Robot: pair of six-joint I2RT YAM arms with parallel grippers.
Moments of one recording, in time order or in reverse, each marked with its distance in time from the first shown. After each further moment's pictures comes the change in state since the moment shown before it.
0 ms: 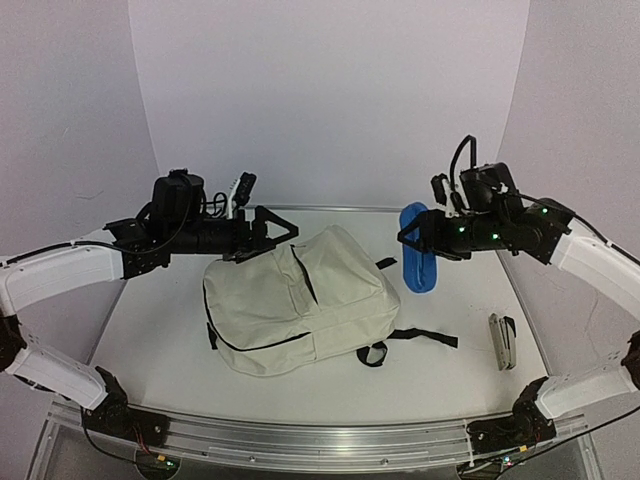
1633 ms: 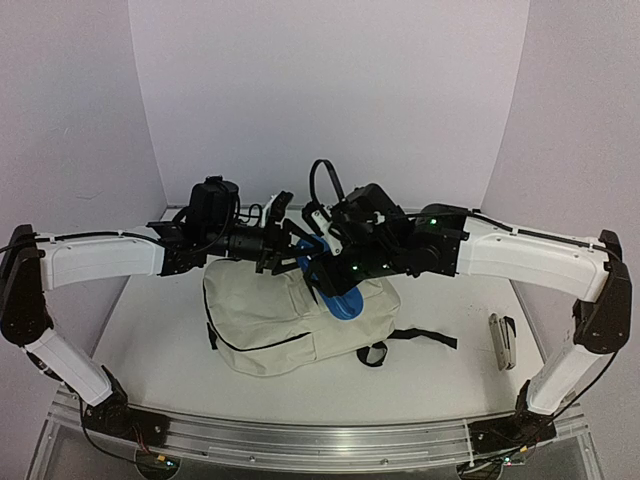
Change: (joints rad) left arm -0.025 0.223 0.055 0.178 0.244 -0.220; right arm 0.416 0.430 0.304 0.024 0.231 -0.351
